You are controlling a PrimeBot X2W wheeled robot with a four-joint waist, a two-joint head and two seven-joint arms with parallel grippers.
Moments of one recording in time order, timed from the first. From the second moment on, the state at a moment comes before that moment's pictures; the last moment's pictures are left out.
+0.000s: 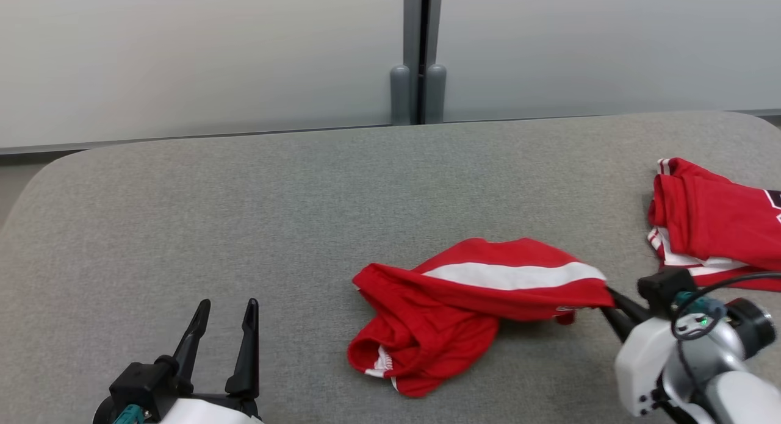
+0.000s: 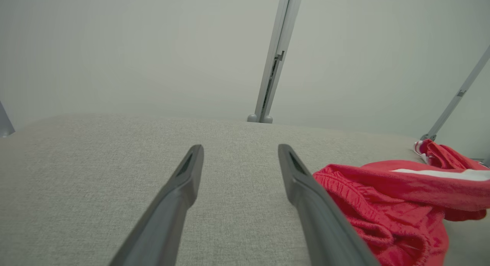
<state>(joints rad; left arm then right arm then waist) 0.05 0.23 -0.29 0.07 -0.49 0.11 -0.24 -0.17 -0.28 0.28 0.19 0.23 0.13 0.26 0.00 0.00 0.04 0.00</state>
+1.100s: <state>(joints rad) 0.00 0.30 -0.29 0.00 -0.50 0.11 -0.13 -0.06 -0.24 0.00 -0.08 0.23 0.13 0.09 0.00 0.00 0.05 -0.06</state>
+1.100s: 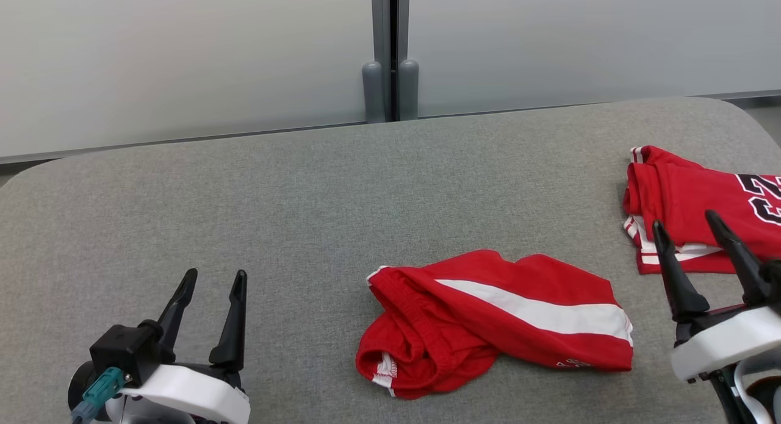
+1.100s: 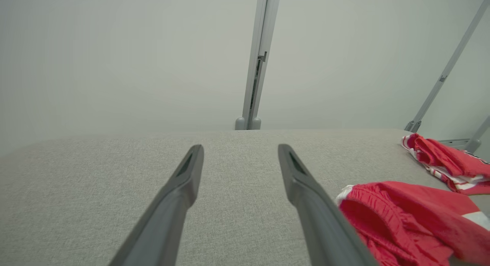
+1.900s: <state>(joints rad) -0.09 0.19 -0.37 0.04 -0.84 0.00 0.20 -0.12 -0.10 0.04 0.09 0.22 0.13 -0.20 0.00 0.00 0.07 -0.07</state>
